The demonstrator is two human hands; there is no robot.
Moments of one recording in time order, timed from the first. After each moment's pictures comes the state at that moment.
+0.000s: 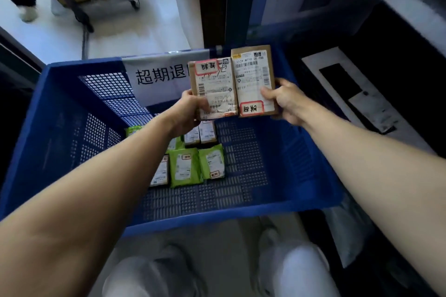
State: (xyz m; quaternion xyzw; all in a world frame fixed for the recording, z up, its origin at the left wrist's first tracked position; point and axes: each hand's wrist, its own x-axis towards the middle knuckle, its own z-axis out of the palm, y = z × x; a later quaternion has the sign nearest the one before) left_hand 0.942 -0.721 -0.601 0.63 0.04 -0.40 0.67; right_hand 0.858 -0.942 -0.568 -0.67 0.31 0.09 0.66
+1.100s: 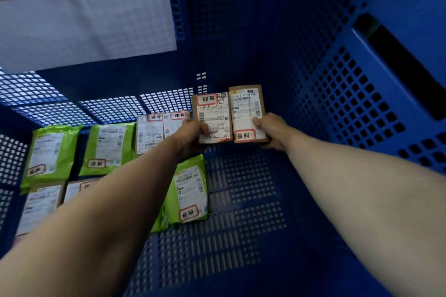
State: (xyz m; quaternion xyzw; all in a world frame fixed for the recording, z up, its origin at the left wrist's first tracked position) left_hand 1.039 -0.816 -1.022 0.65 0.11 -0.42 0.62; right_hand 0.964 -1.008 -0.991 -0.66 0.42 0.14 0.61
